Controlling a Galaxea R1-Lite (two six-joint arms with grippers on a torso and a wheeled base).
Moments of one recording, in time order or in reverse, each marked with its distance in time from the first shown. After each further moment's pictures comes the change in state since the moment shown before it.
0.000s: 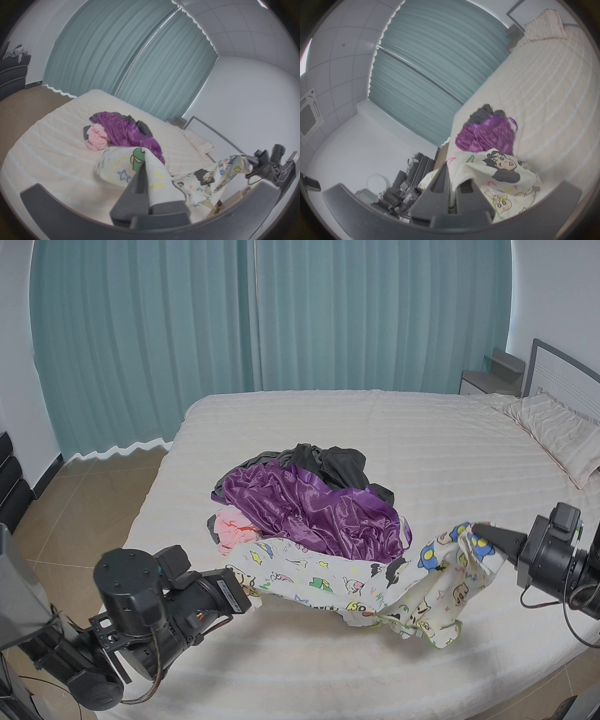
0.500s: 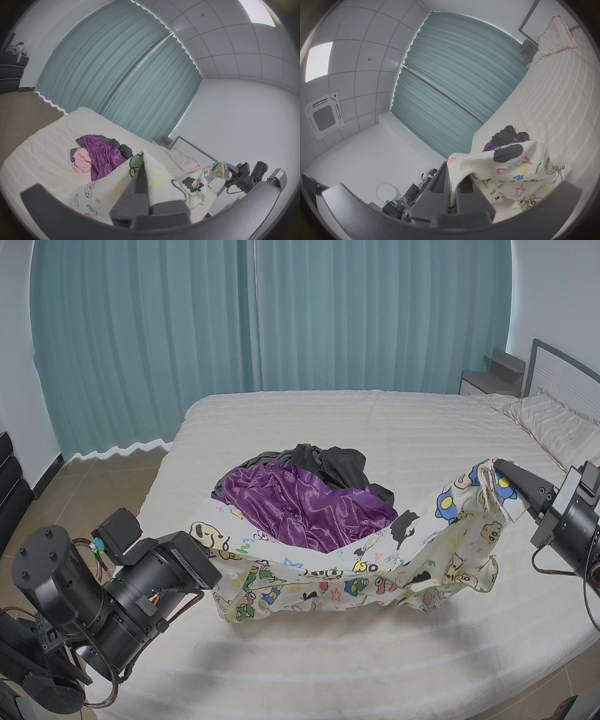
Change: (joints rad) left arm -0.066 -0.243 -0.011 -0.008 0.058 0.043; right arm 0.039 -0.034 -0.052 -0.194 -0.059 -0.003
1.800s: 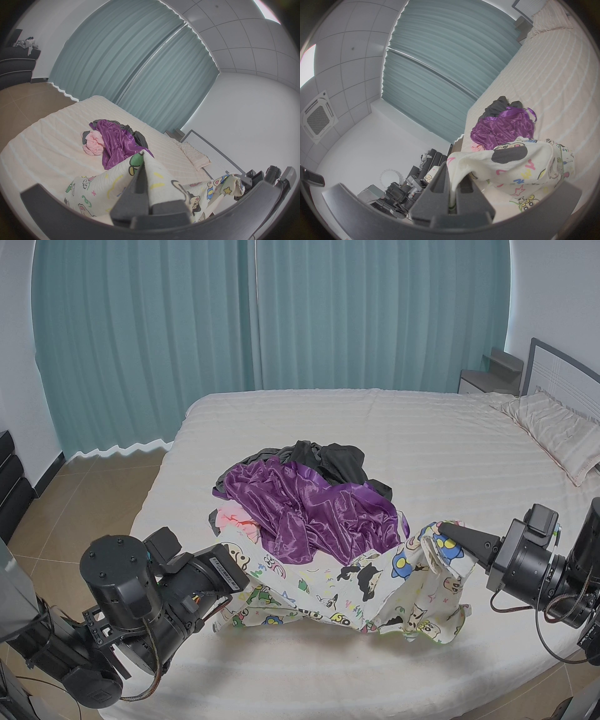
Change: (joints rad) left arm 0.043 0.198 -0.037 -0.001 0.030 -0.103; right arm 0.077 0.182 0.087 -0.087 0.065 0.046
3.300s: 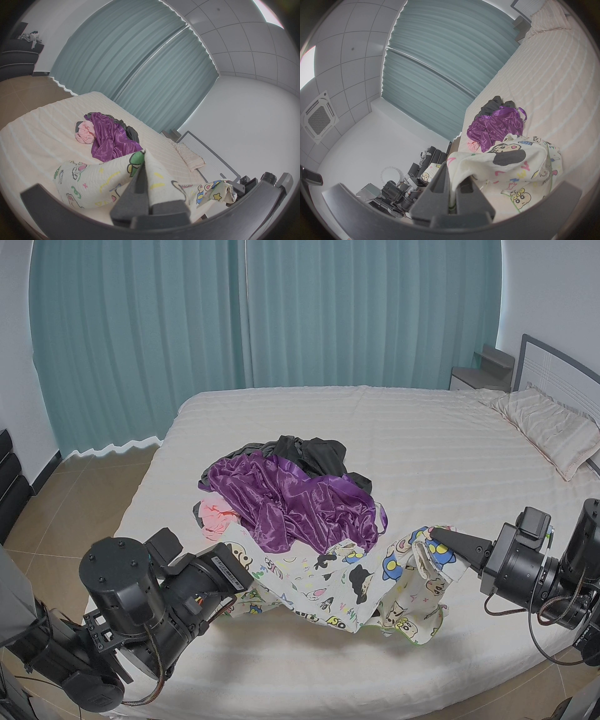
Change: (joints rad) left arm -0.036 -0.009 -0.007 0.000 0.034 -0.045; right arm 0.014 0.029 -0.006 -0.002 0.007 0.000
